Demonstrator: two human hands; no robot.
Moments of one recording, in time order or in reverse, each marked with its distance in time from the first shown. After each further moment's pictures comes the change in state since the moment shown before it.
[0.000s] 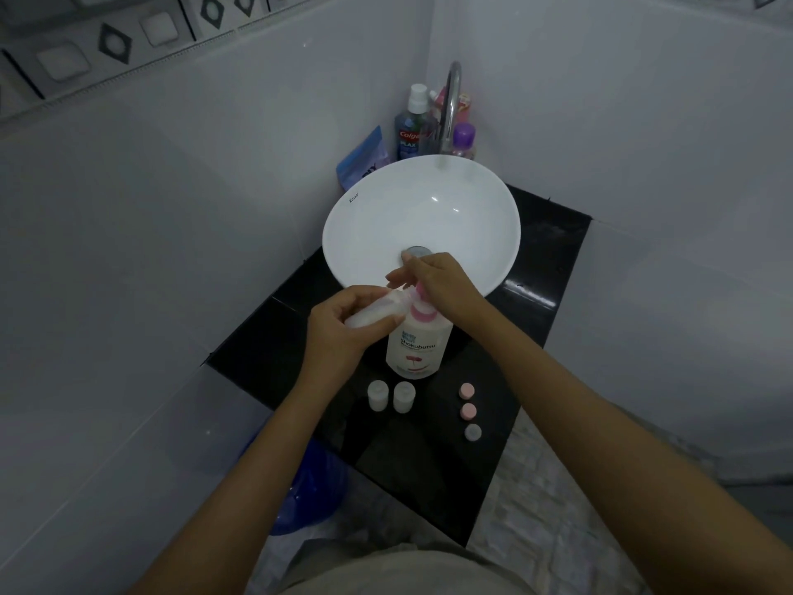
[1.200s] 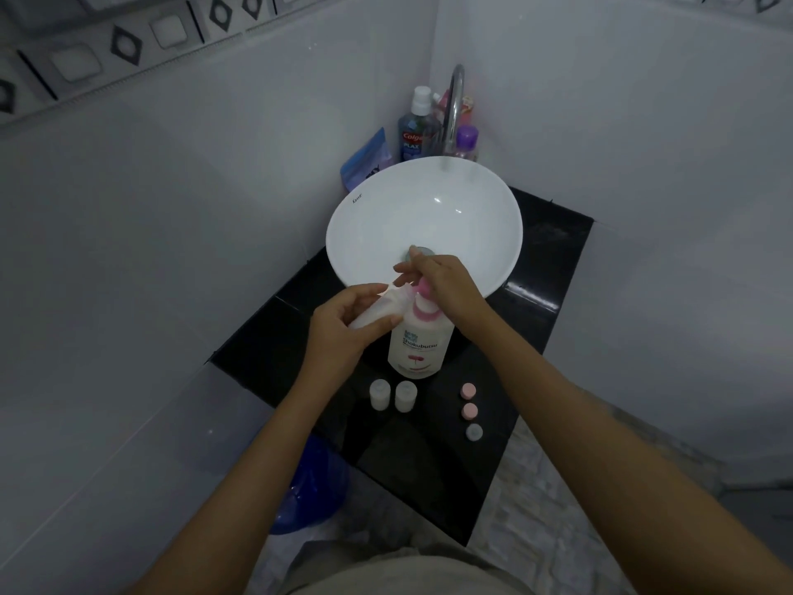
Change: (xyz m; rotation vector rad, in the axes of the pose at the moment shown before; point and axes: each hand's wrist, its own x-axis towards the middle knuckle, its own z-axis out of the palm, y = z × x) left_hand -0.003 0.003 -0.003 0.032 -0.007 -0.055; right_hand -0.008 -0.008 0.001 0.064 0.067 0.060
